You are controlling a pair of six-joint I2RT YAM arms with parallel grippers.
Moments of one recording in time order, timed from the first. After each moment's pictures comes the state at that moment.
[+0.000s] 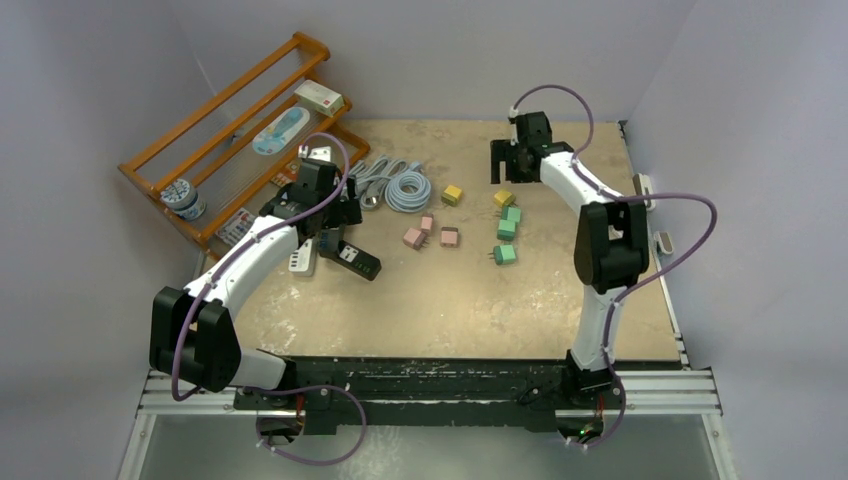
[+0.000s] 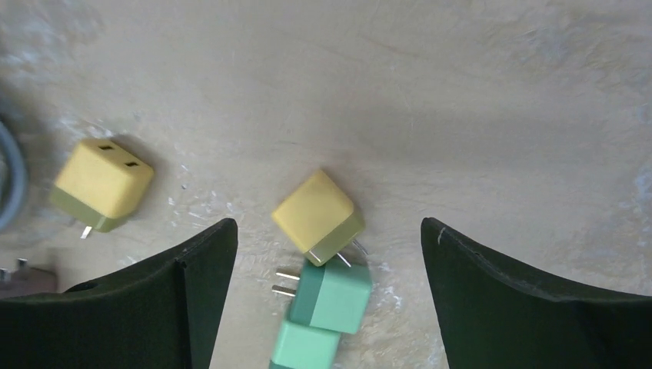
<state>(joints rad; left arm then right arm) -0.32 1.39 1.07 -0.47 -0.24 -0.38 0.21 1.99 1.62 -0.48 0.09 0.15</state>
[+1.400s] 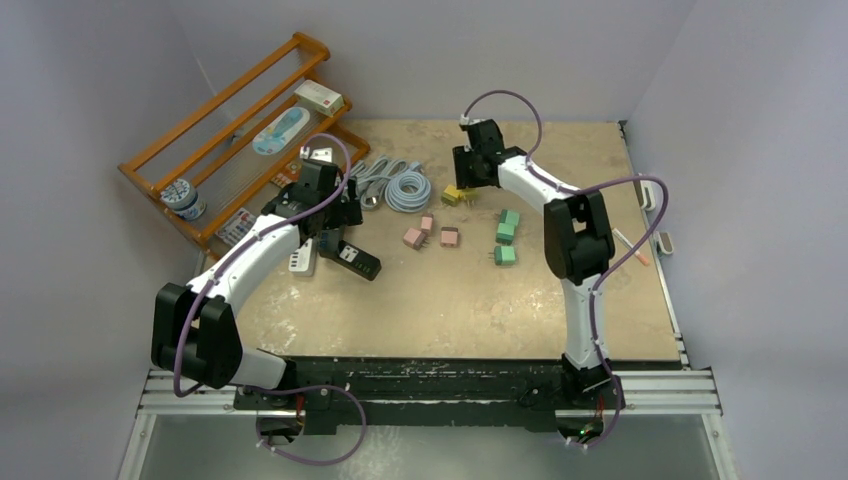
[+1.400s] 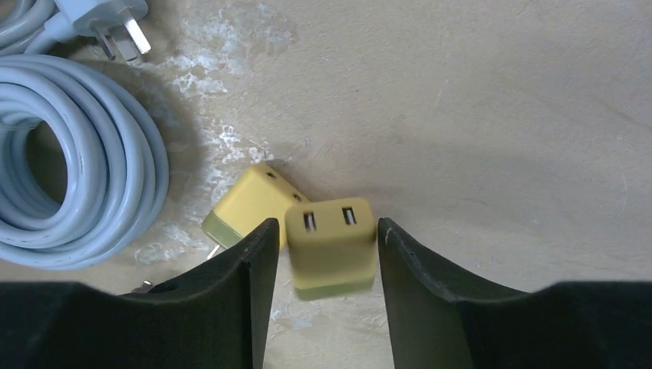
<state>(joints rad) -0.32 1.41 1.07 -0.47 -0.24 -0.38 0.37 2.17 1.74 -0.42 0.08 0.17</state>
